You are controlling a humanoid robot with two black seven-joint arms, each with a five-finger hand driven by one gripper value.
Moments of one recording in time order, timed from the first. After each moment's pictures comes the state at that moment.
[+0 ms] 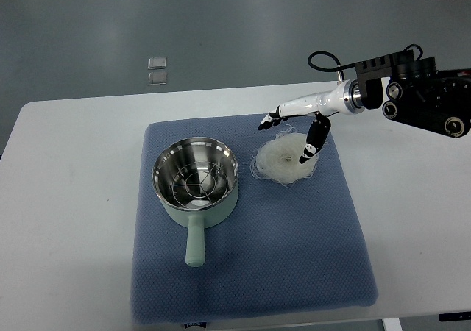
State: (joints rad) left arm -0.05 0.00 -0.06 -0.16 0.01 0.03 0.06; right arm 1.38 -0.39 -0.32 0.96 -1.11 0.31 0.30
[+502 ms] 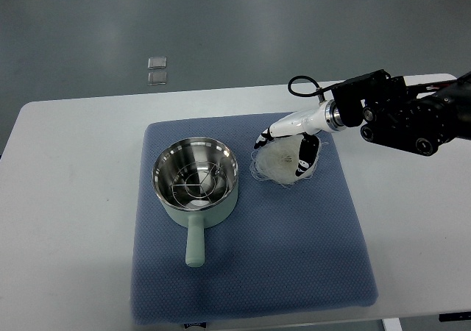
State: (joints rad) left arm -0.05 0.00 -0.06 -0.17 0.01 0.03 0.06; right arm 1.36 -0.27 -0.43 0.87 -1.15 0.21 0.29
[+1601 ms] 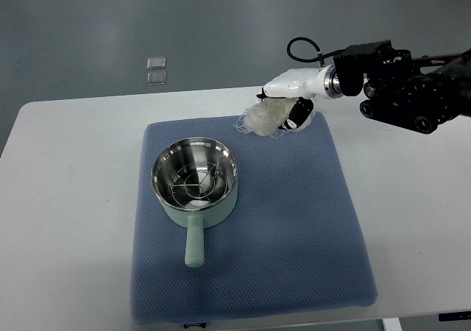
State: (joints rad) left arm -0.05 0.00 -0.06 -0.16 0.01 0.03 0.06; right arm 1.52 -0.29 -0.36 0.90 -1.15 0.07 0.30
